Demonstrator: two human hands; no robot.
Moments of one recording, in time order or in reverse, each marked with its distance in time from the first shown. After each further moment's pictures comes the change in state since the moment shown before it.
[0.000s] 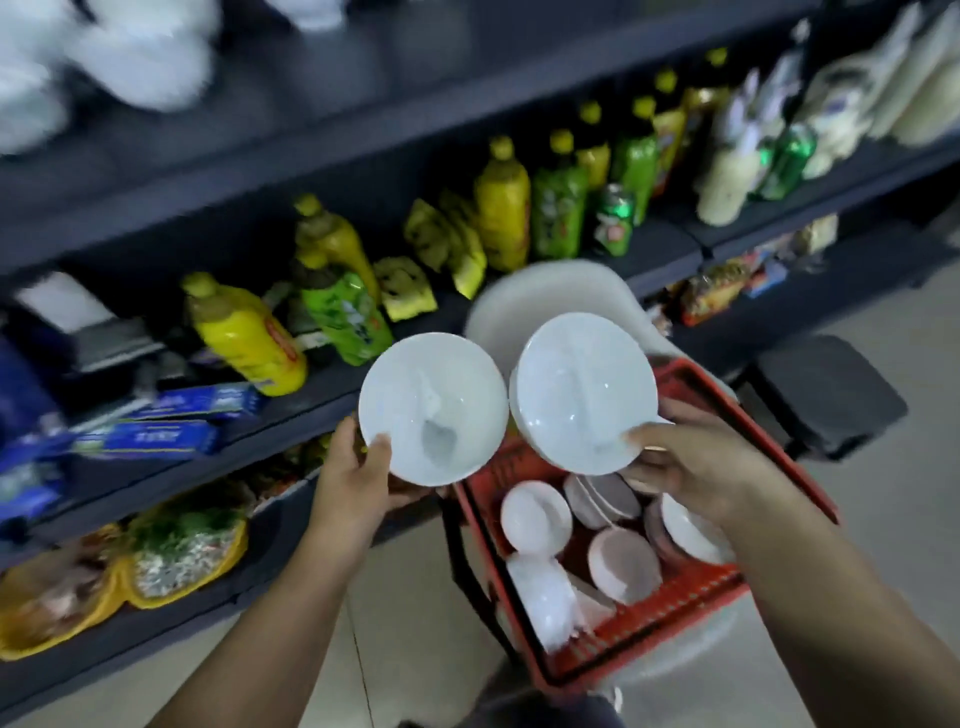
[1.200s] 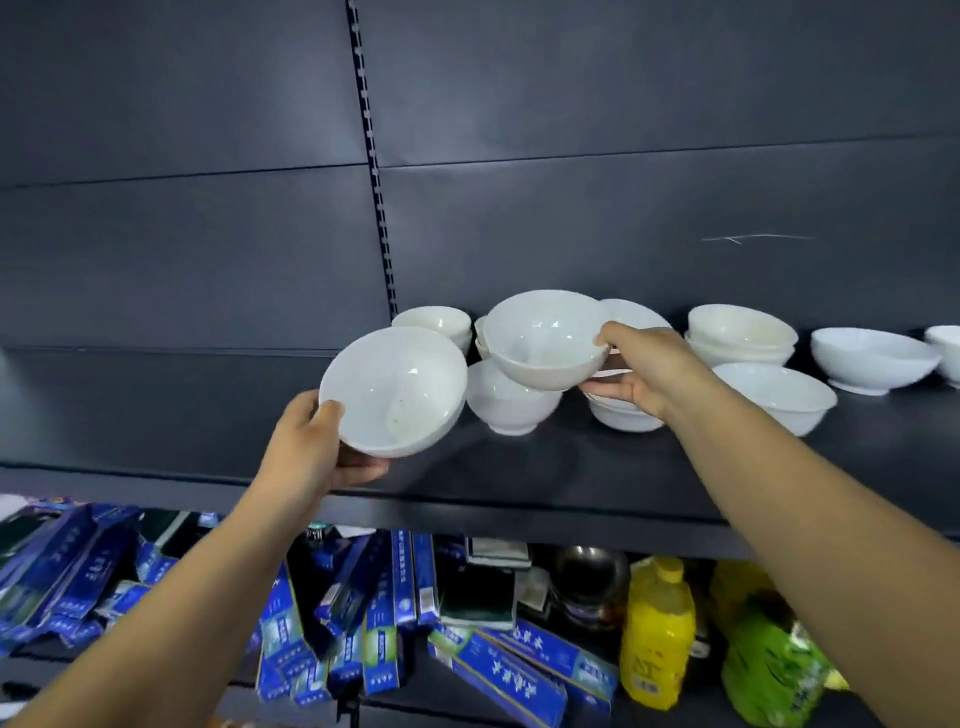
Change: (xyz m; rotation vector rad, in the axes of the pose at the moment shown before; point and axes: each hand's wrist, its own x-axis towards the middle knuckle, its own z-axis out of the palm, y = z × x) left_hand 0.147 0.203 -0.462 -0.177 0.509 0.333; right_hand 0.019 -0.108 0.606 -0.370 -0.461 -0.475
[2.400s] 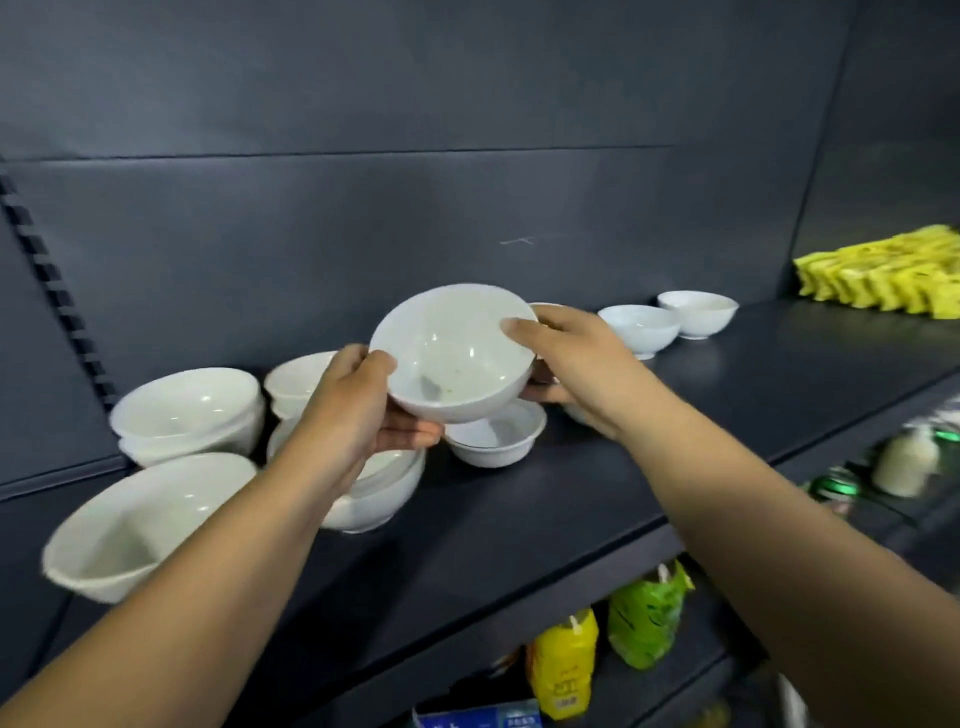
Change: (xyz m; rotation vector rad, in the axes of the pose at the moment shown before) left_hand 0.071 0.042 0.161 -0.079 -0.757 0.028; right_hand -0.002 -0.014 -0.015 -0.211 0.297 -0.216
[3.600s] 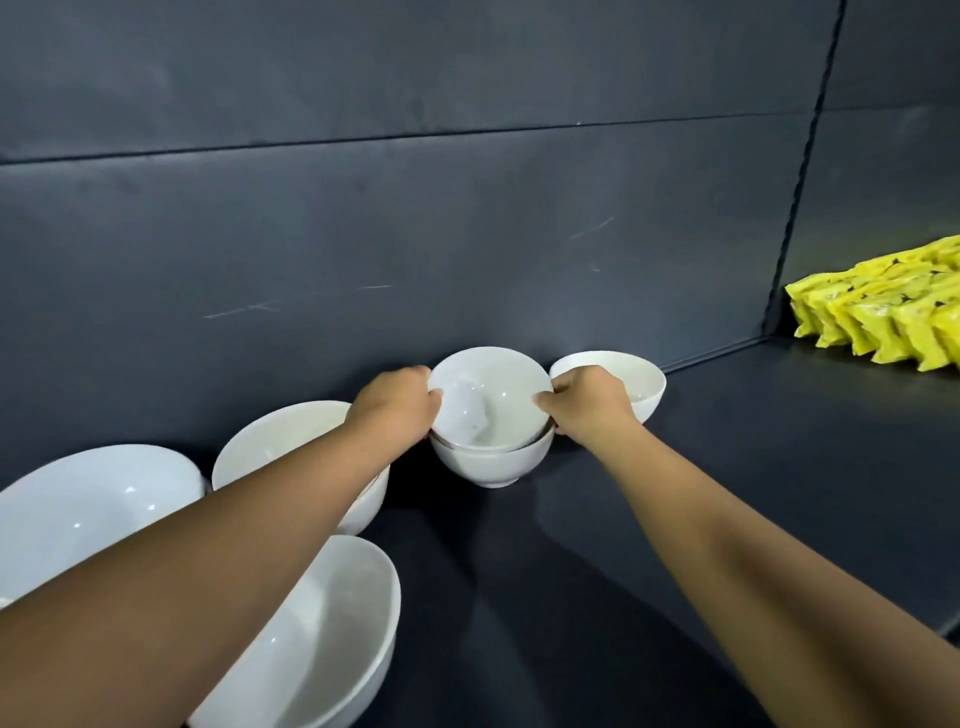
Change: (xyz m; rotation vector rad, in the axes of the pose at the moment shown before) left_hand 0.292 -0.054 0.306 1.327 -0.042 0.183; right_hand 0.269 0.124 -0.289 -0.668 0.187 0.162
